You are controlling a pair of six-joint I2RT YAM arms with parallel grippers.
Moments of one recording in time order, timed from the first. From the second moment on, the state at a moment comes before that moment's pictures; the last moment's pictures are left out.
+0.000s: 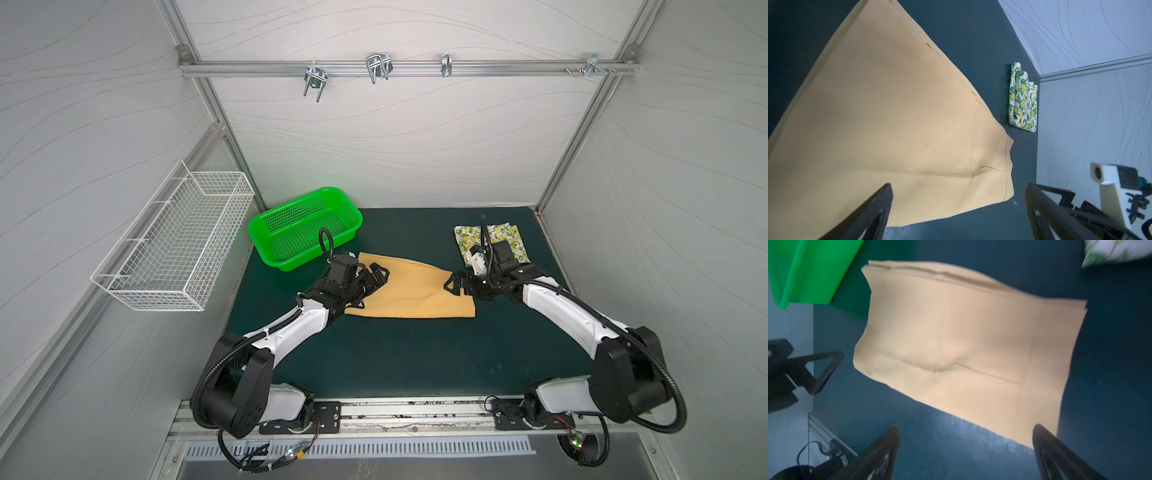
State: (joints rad) left arm -0.40 1.36 0.71 -0.03 0.21 -0.92; right arm 0.42 1.37 0.90 -0.56 -0.34 0.40
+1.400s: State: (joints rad) left arm -0.27 1.24 0.37 0.10 0.28 -0.92; right arm 0.41 1.67 0.93 -0.40 -0.45 0.53
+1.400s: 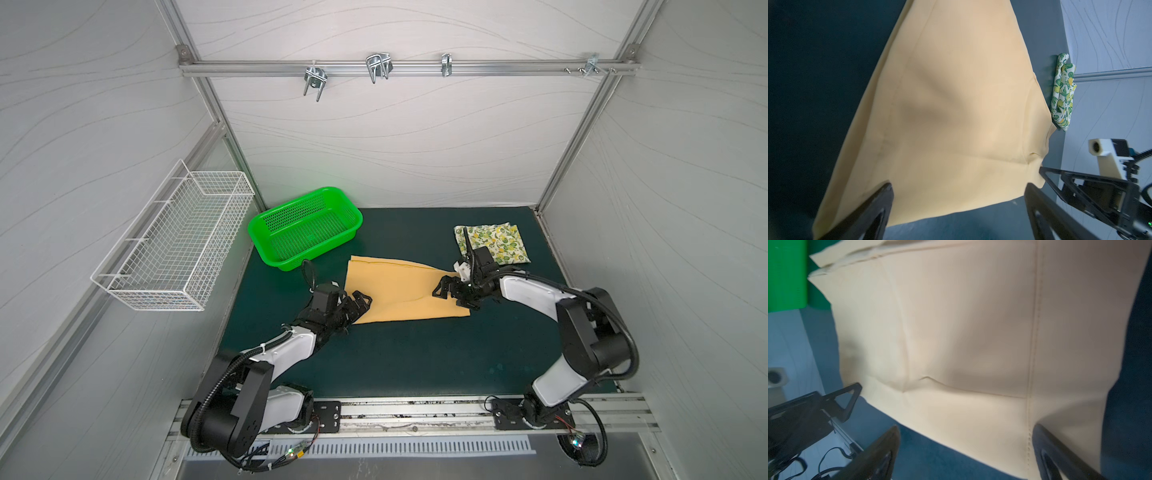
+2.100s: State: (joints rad) left arm -0.28 1.20 0.62 -0.12 0.28 -0.84; right arm 0.39 1.38 0.86 -0.46 -0.32 0.52
